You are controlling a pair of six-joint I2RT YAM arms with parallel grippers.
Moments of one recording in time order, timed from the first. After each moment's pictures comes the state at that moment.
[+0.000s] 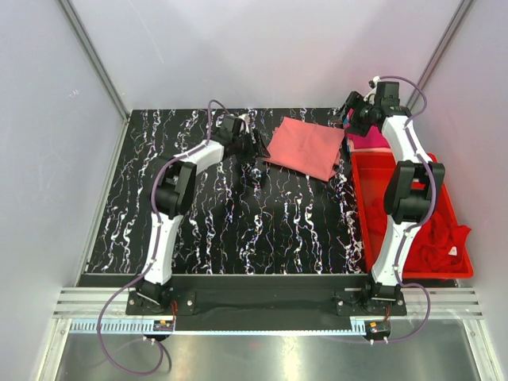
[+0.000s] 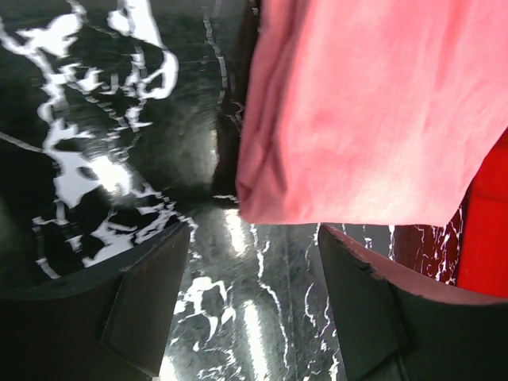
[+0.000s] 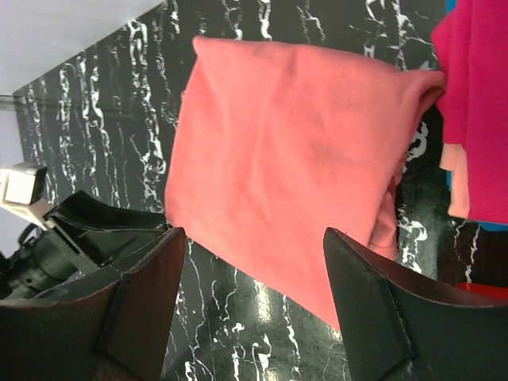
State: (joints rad) left arm -0.39 2.34 1.78 -0.21 0.36 -0.61; right arm -0.07 2.09 1.88 -0.52 -0.43 0.45
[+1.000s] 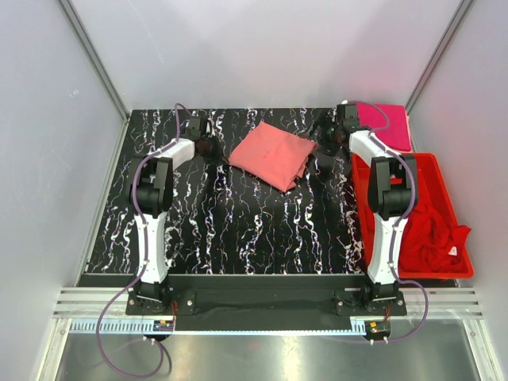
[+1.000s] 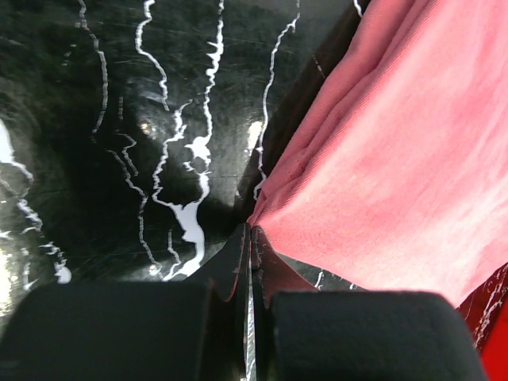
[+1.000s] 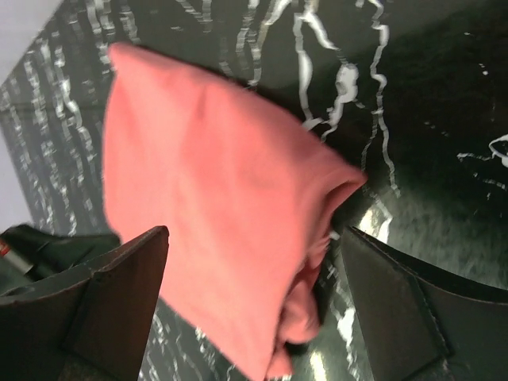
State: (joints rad) left arm -0.19 2.24 1.64 -0.33 0.33 -0.53; right arm 0.11 2.15 1.67 -0.27 -0.31 0.69
